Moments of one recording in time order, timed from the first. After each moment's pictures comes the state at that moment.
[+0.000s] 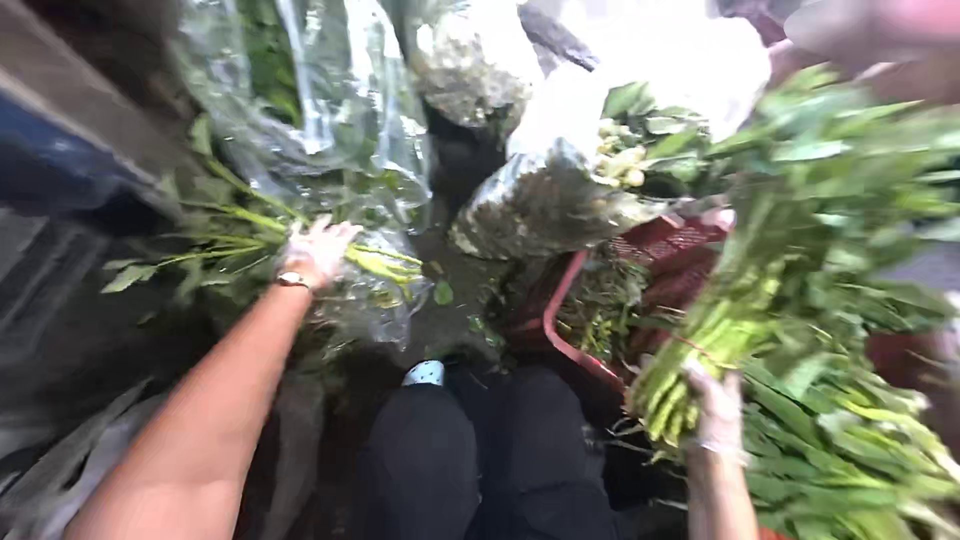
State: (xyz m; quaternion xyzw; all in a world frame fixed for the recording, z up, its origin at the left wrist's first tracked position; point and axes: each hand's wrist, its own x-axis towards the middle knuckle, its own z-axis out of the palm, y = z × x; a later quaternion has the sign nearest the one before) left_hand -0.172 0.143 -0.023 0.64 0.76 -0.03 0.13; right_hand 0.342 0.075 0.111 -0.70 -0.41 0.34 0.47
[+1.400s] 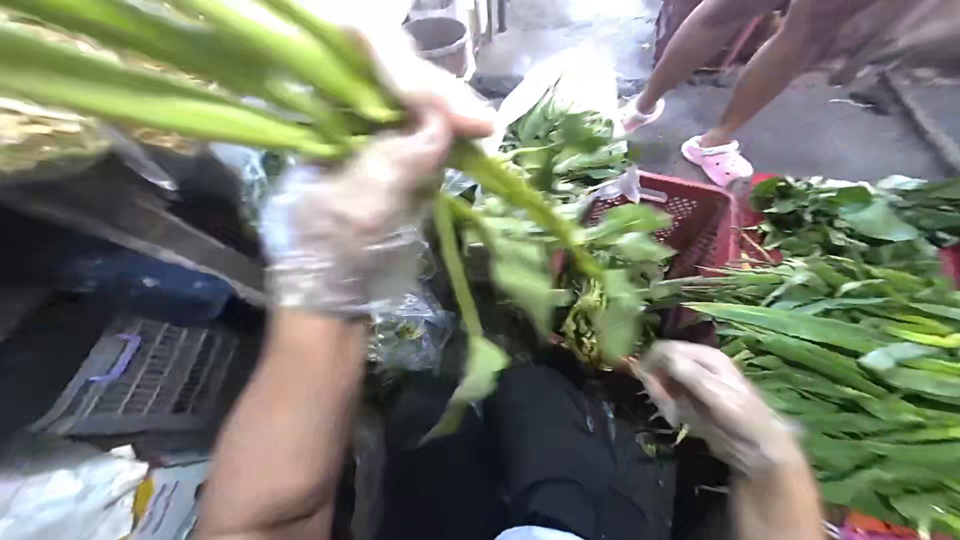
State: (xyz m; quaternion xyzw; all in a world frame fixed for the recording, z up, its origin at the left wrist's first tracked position) left_hand 0.074 0.116 0.296 0.65 0.21 0.67 0.31; right_hand 0.403 0.053 0.134 -0.43 -0.58 0.57 0.40
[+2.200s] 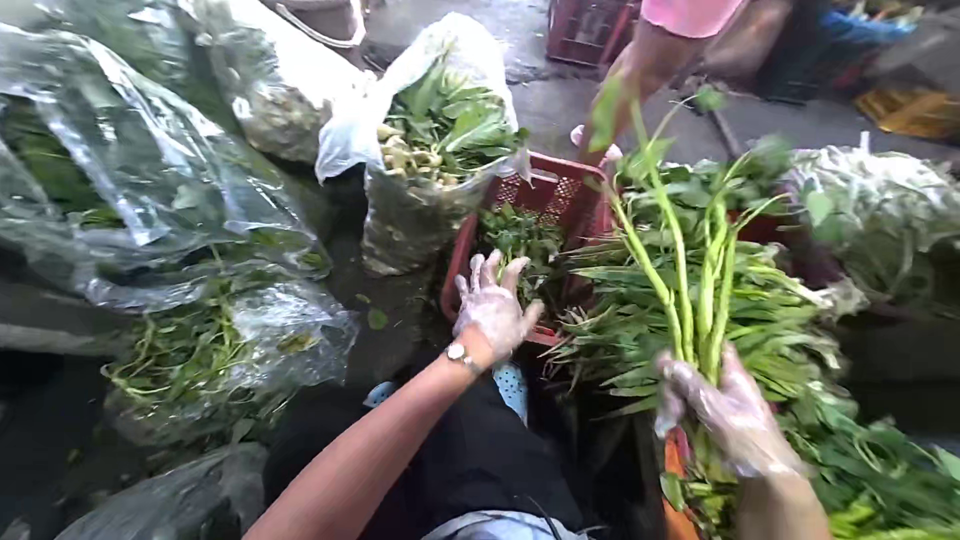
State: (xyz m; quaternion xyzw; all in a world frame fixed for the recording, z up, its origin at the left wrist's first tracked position) left_hand 0.245 0.105 0.126 0.76 0.57 0.14 0.28; right_hand 0.464 -0.028 0.189 -0.65 -0.43 0.43 0.45
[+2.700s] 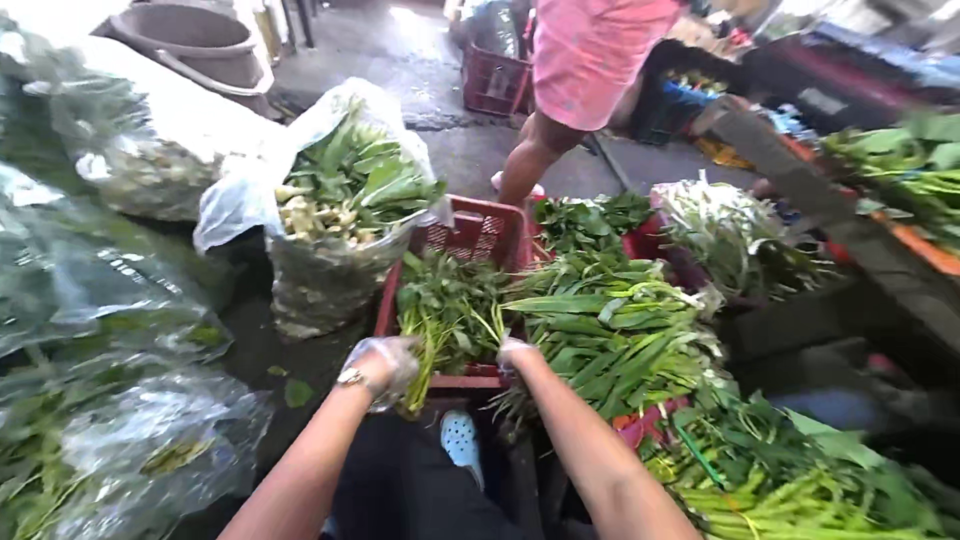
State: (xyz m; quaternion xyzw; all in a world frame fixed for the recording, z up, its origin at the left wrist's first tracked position) left_hand 0.203 0.163 0.118 0.72 0.57 -0.17 0.37; right_hand 0.435 0.144 0.058 -0.79 -0.46 0.36 -0.19
